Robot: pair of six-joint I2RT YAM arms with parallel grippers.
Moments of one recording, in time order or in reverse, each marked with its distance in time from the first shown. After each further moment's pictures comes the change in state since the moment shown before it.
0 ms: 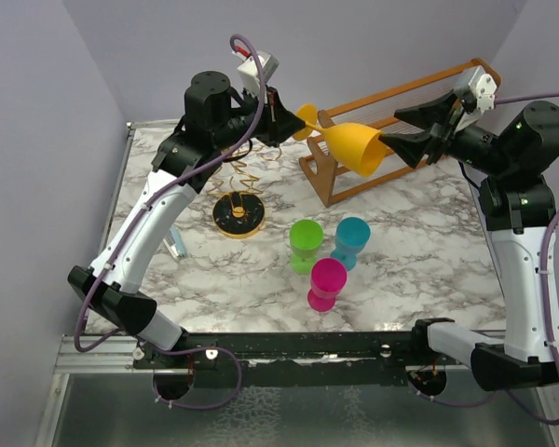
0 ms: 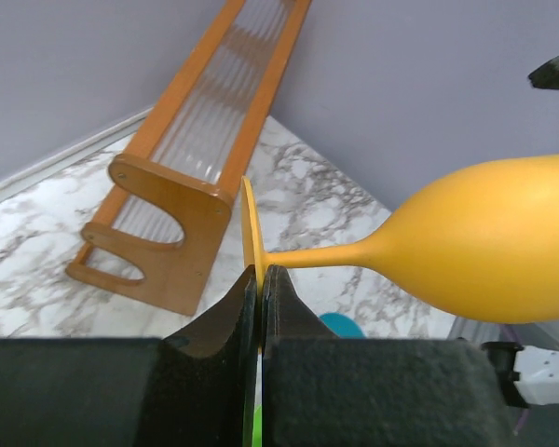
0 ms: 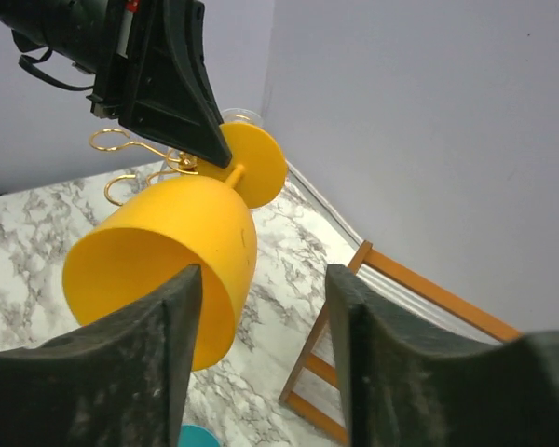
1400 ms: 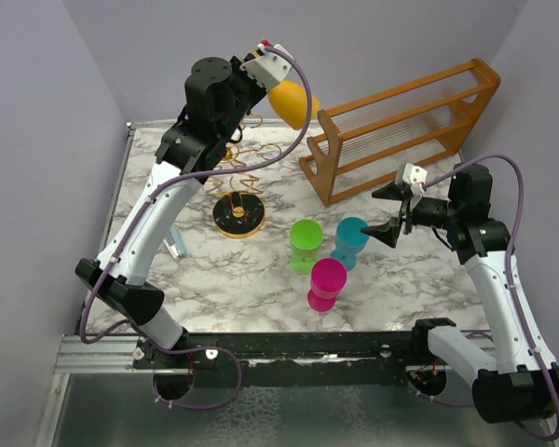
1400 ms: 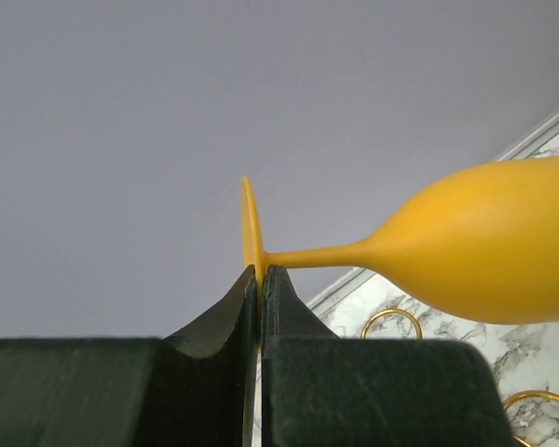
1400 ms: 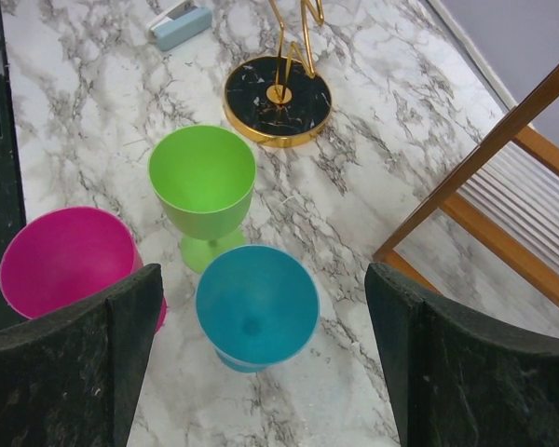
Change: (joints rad) left arm -0.006 0.056 0.143 0.006 -0.668 0.917; right arm -0.001 -0.183 -0.566 -0.274 -0.117 -0.532
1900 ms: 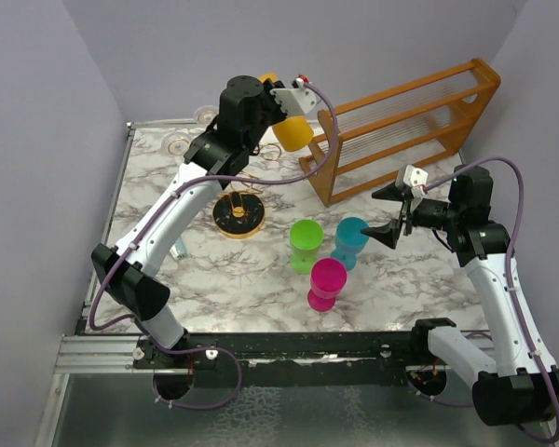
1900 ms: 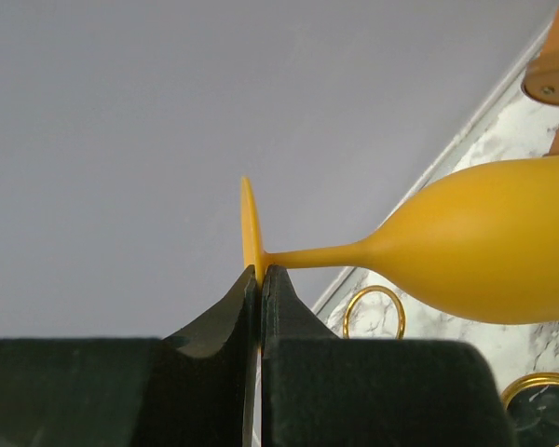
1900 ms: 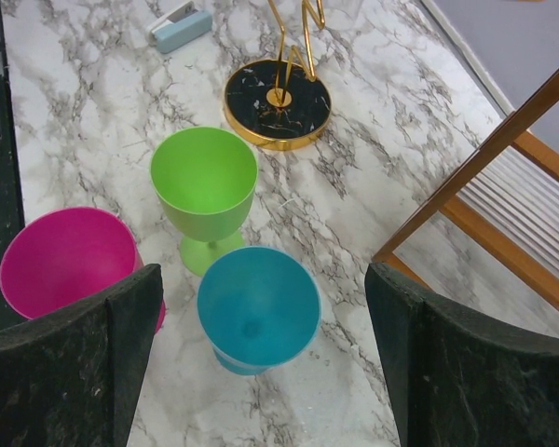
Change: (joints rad) left arm -0.067 0.052 -0.109 0.059 -0.053 0.251; right arm 0.000 -0.016 -0.024 0.023 -0.007 0.008
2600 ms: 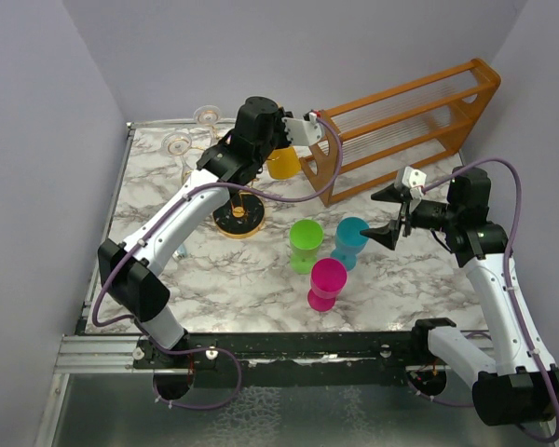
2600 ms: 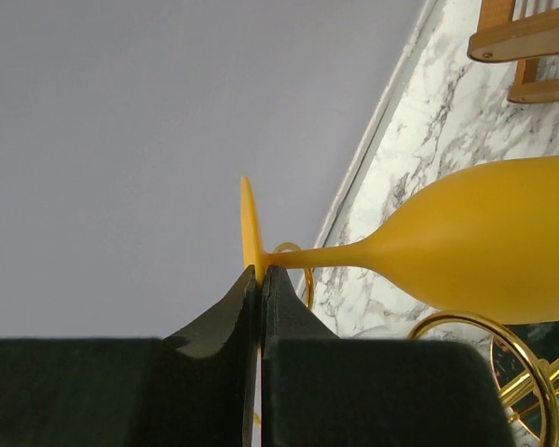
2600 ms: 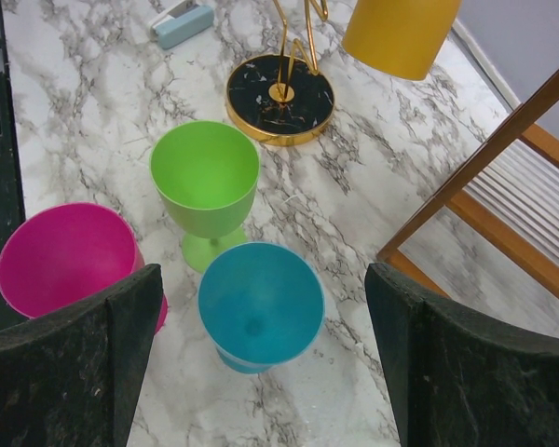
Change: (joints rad) left arm -0.034 -0.001 -0.158 -0.060 -0.019 0.156; right arm 0.000 0.000 -0.019 0.009 0.000 0.000
